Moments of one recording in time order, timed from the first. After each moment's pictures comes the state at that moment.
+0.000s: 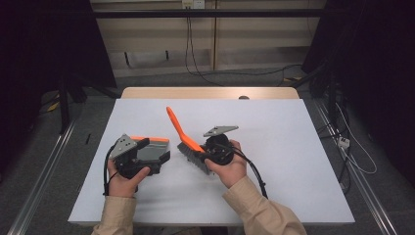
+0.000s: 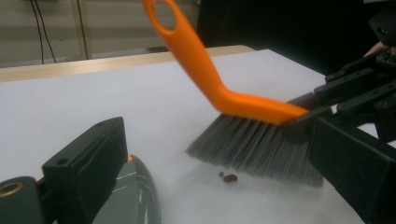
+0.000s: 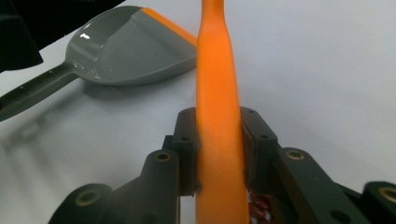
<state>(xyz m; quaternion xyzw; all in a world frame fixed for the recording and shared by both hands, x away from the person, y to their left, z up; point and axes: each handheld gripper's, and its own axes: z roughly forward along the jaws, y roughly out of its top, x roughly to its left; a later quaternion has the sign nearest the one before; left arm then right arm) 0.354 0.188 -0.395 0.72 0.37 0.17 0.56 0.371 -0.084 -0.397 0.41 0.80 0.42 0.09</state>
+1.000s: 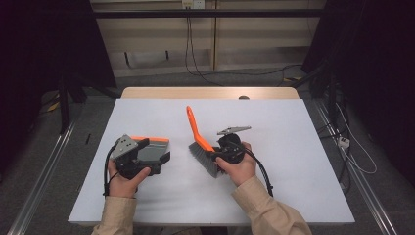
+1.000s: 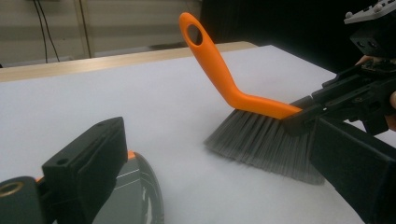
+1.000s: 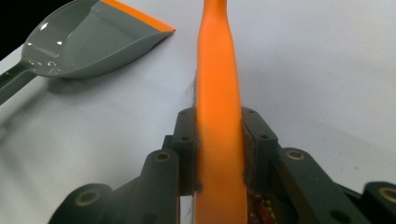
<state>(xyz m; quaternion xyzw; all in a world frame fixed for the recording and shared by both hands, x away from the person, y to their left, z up) 0.353 0.186 -0.396 0.73 0.37 0.17 0.55 0.380 -0.121 -0.415 0.48 0.78 0.41 0.07</state>
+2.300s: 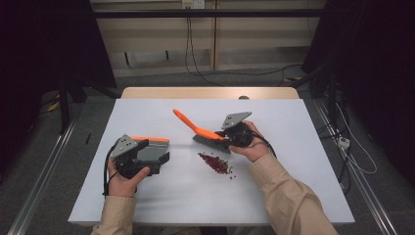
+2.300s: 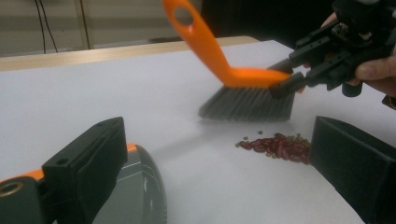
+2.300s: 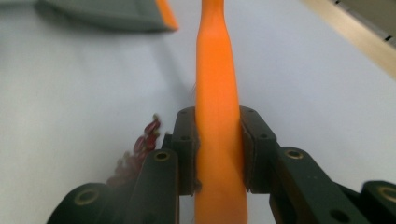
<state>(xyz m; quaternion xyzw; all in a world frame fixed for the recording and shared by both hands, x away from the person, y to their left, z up) 0.356 0.189 -0.399 0.73 0.38 0.16 0.54 0.435 -0.154 -0.415 0.21 0.88 0.41 0.14</state>
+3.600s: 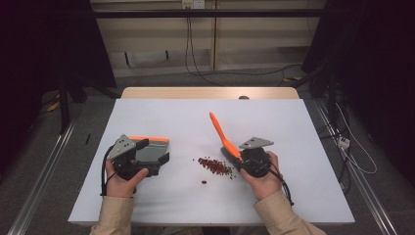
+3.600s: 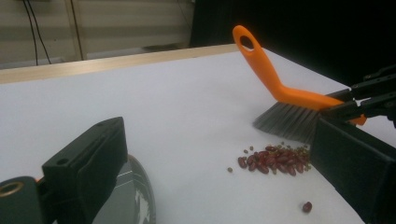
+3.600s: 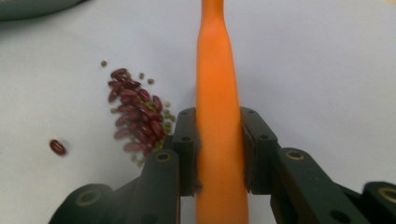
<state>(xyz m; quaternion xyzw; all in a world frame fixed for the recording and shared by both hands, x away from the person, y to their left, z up) 0.348 0.190 -0.389 0.73 0.36 0.16 0.56 0.331 -0.166 -0.407 0.47 0.79 0.33 0.22</state>
